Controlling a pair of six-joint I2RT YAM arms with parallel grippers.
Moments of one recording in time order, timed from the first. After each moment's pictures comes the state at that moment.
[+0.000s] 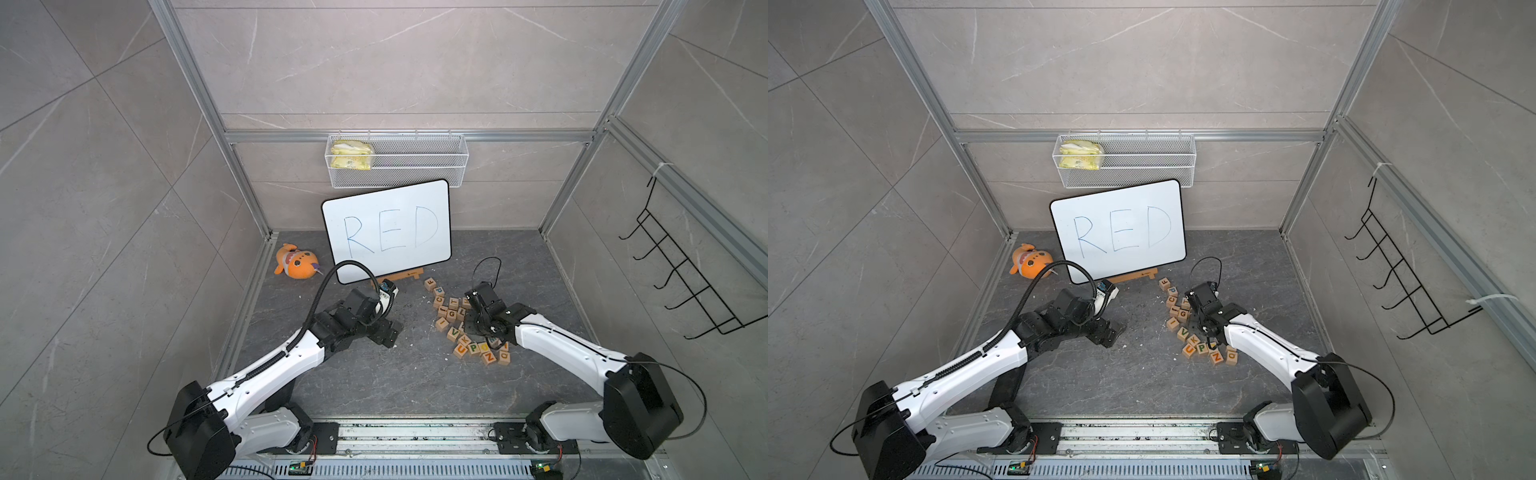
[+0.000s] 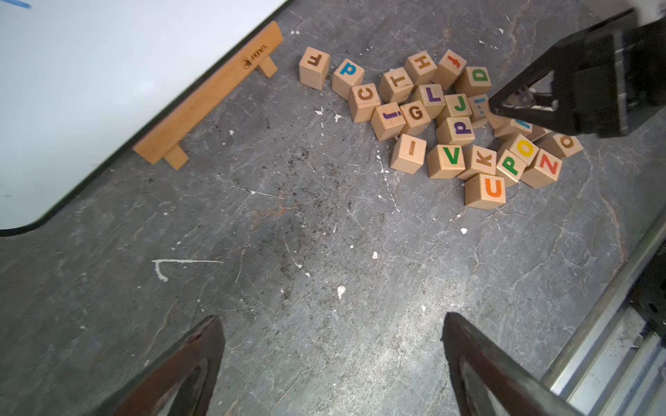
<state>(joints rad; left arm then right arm) -0.76 1.16 0.90 -0.51 -0.01 -0.09 0.53 1.32 0.87 -0.59 0.23 0.56</state>
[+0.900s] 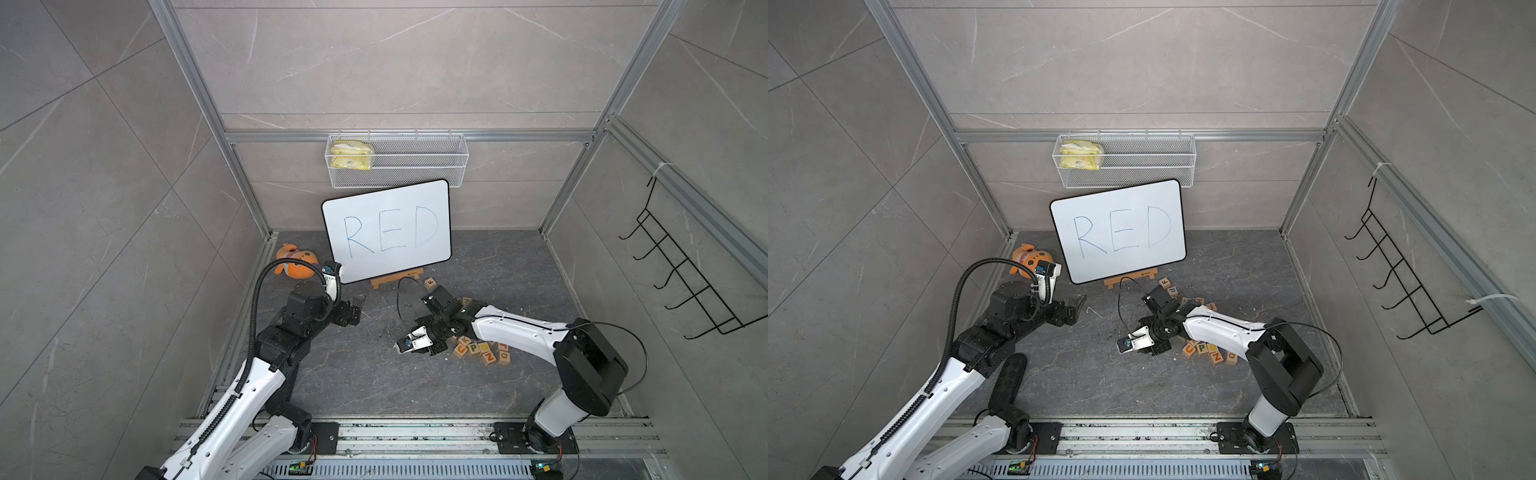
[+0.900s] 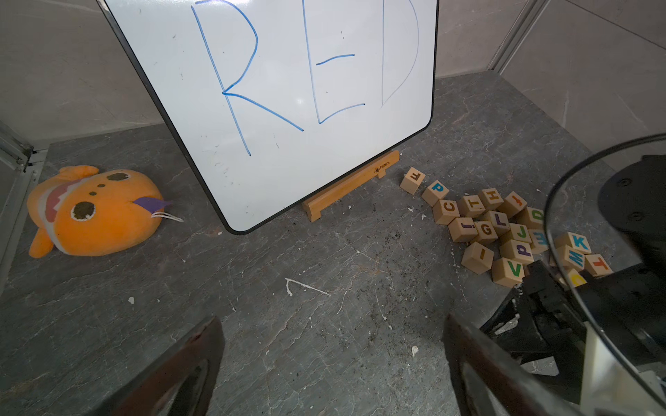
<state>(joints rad) -0.46 0.87 0.86 -0.48 0.01 -0.09 0.77 1.69 1.05 -0.48 -0.43 -1.27</state>
